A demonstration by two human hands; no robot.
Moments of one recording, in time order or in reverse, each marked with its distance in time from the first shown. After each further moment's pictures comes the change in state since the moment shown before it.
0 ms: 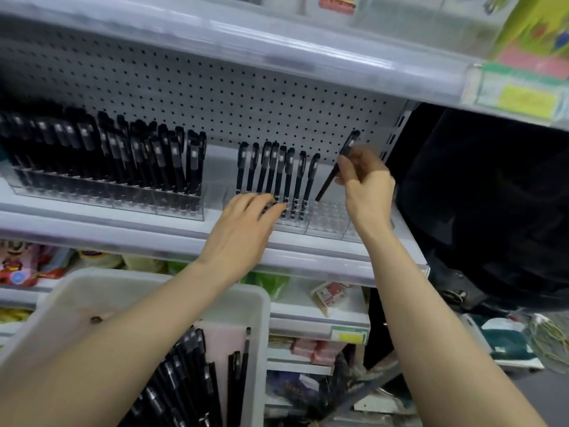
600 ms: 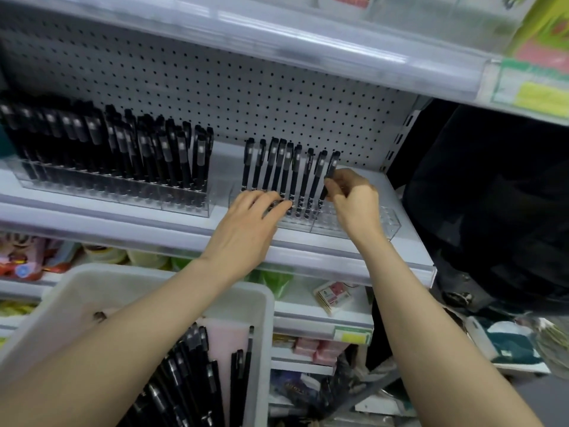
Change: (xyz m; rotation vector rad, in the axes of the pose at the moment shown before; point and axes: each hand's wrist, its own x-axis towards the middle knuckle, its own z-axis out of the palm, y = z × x) left_hand -0.003 -0.002 0.001 -0.041 -0.022 0.005; right_hand -0.011 0.021 0.017 -0.289 -0.183 0.006
